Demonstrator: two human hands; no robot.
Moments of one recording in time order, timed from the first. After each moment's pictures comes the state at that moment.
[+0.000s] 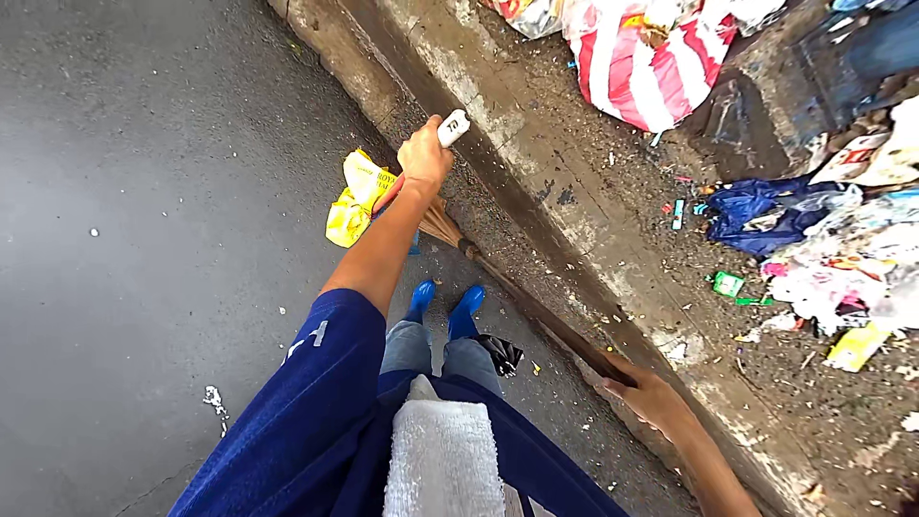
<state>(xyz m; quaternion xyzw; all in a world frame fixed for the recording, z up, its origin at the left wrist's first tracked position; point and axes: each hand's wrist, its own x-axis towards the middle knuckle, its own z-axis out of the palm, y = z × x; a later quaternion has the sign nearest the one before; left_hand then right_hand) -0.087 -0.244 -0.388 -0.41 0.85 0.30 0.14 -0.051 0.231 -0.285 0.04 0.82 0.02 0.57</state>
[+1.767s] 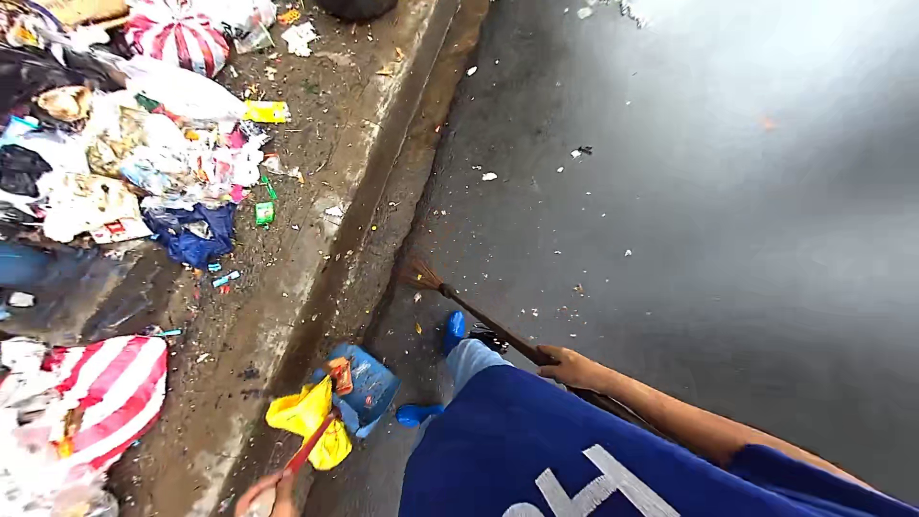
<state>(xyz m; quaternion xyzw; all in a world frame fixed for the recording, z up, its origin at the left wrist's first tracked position) 0.023 0.036 -0.274 0.16 0.80 0.57 0.12 0.429 0.340 -0.217 0.61 0.54 -0.52 0.28</state>
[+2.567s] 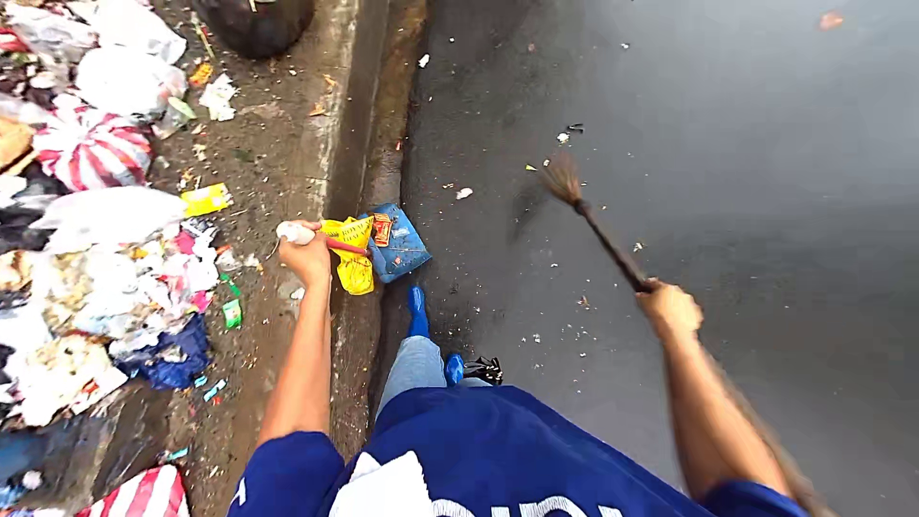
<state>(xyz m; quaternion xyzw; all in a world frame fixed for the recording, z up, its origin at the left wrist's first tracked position) 0.098 0.814 -0.265 0.38 0.72 0.53 0.23 0.638 0.716 -0.218 0.88 0.38 -0.24 0.13</state>
